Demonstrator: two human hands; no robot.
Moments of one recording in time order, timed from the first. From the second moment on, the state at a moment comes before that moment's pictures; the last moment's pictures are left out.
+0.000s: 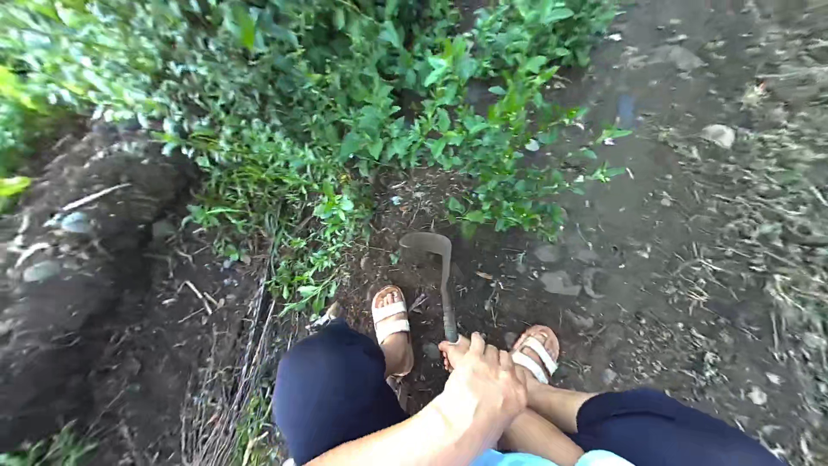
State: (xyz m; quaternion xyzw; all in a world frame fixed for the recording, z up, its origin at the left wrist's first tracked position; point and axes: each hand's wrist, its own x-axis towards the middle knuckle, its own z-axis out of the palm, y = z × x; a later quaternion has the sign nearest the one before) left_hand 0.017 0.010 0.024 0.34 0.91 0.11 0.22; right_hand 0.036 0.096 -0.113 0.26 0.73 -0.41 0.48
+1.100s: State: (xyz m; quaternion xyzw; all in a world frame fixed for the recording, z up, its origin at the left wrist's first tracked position) left_hand -0.020 -0.033 0.055 0.30 0.84 0.13 0.43; right_hand -0.099 0.010 -0.257 0.30 0.69 -0.55 0.36
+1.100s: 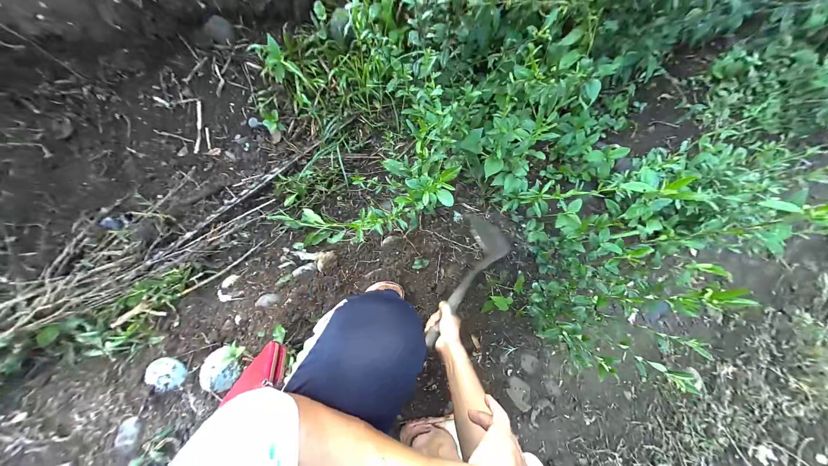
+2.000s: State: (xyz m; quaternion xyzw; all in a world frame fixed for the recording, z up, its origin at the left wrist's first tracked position) left_hand 0.015 -0.060 0.067 0.31 0.85 0.15 0.39; right_hand -0.102 -0.004 -0.199 0.29 0.73 -0.55 0.29
